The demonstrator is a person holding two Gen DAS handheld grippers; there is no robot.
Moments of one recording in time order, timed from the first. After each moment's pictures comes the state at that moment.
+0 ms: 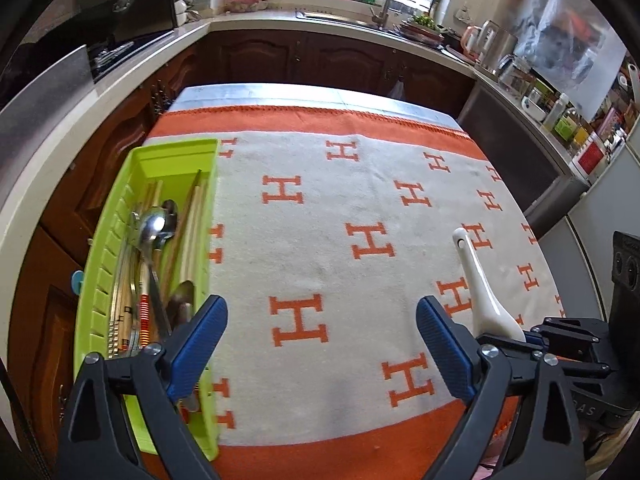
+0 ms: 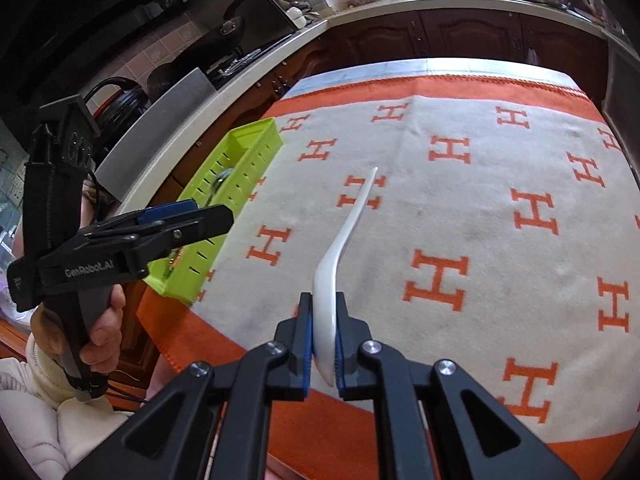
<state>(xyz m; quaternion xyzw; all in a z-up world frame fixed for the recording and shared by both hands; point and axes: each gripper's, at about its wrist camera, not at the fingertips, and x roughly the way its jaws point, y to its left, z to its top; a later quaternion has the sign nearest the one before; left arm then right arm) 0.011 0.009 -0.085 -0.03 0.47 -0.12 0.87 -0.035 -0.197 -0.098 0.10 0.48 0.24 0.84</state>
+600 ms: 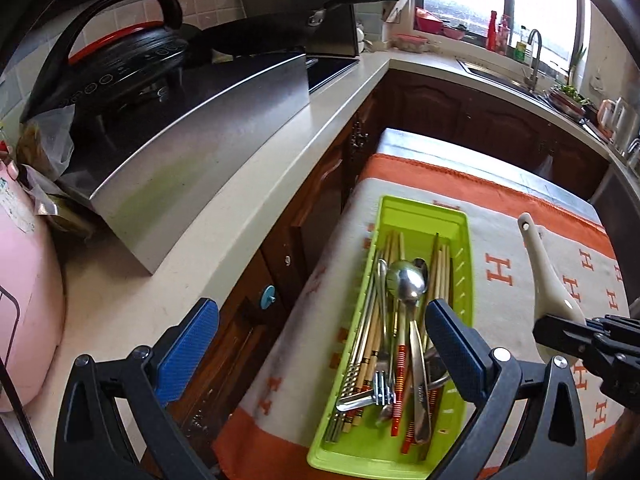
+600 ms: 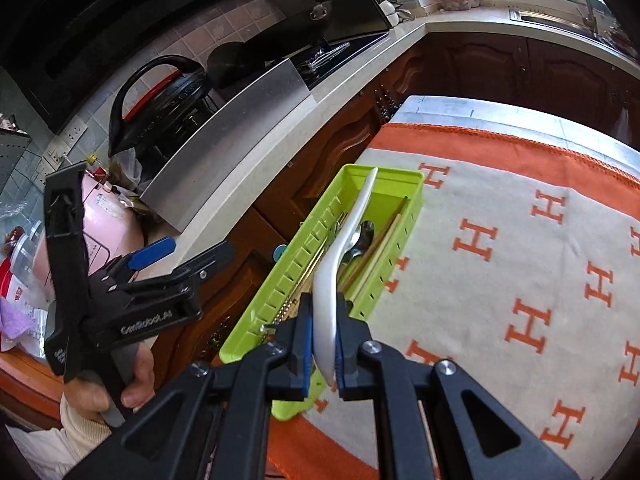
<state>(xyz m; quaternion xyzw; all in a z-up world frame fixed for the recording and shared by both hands) 0.020 0.173 -0.048 -0.05 0.43 0.13 0.89 0.055 -0.036 -0.047 0.07 0.48 0.32 0.81</state>
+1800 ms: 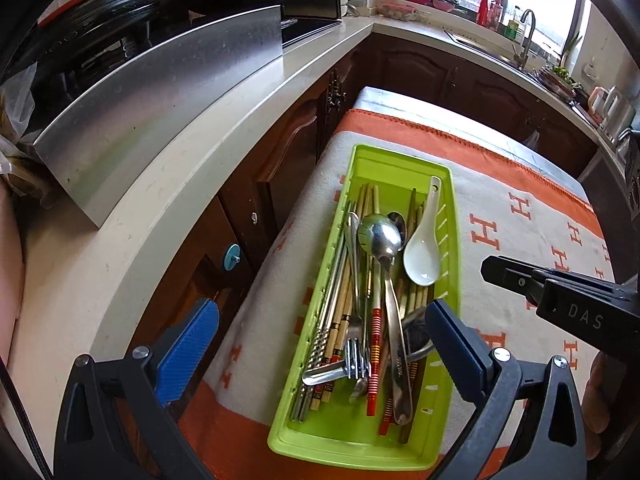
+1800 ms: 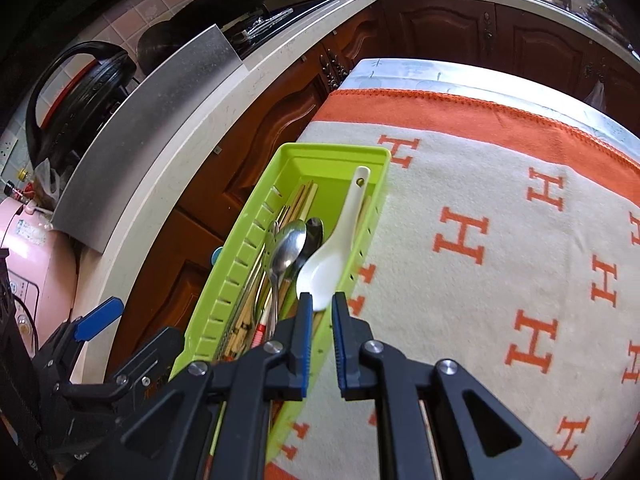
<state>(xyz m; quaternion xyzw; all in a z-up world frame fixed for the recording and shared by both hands) 0.022 0.149 -0.081 -0.07 0.48 0.08 0.87 0.094 -0.015 -0.086 0.05 0.54 0.23 0.81</state>
